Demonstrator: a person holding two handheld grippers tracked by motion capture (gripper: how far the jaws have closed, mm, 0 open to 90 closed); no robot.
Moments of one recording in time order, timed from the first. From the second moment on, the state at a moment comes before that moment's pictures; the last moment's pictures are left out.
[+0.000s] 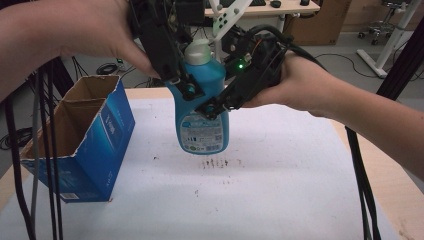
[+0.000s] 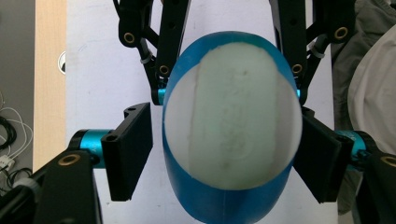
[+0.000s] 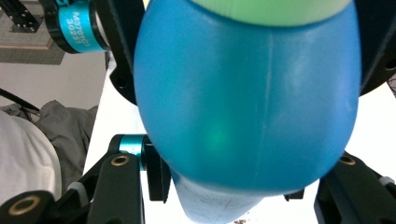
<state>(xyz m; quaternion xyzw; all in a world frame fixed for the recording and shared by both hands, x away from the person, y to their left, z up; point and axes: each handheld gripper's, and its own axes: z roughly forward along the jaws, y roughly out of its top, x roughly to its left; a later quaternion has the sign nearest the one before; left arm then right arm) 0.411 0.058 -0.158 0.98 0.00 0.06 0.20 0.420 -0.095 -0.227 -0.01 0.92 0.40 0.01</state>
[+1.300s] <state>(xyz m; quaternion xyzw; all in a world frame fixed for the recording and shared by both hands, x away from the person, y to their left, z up) 0.408 0.056 -0.159 0.98 0.00 0.05 0.20 0.418 -0.091 -0.227 -0.01 0.92 0.39 0.01</state>
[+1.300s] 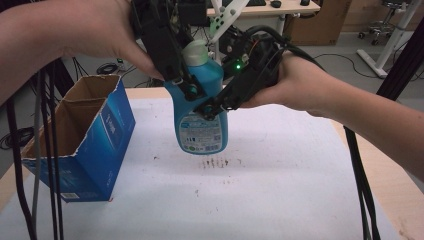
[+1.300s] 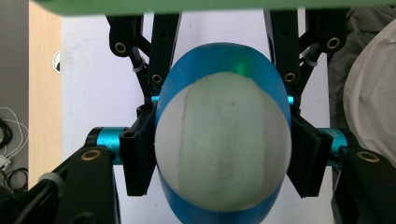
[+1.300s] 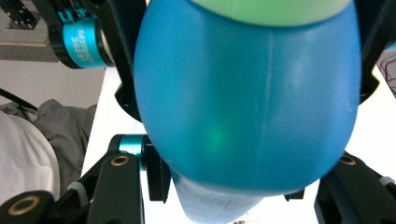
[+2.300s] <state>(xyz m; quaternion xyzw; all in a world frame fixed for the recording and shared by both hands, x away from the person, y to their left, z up) 0.415 0.061 -0.164 0.98 0.01 0.04 0.19 0.421 -0.093 -0.233 -0.01 0.92 0.39 0.00</state>
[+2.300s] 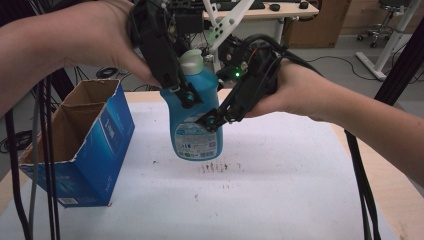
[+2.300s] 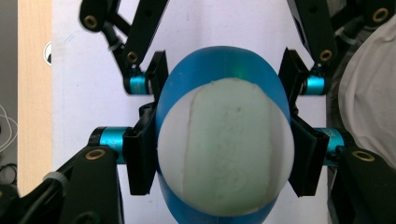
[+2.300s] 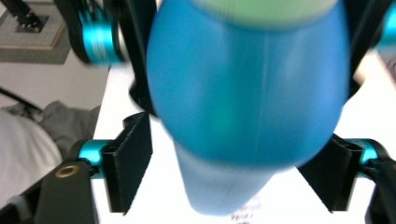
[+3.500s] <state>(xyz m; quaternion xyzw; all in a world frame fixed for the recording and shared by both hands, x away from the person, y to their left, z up) 0.407 0.196 -0.122 0.94 0.25 0.11 0.22 0.463 -0.170 -0.288 0.09 0.98 0.17 0.02</state>
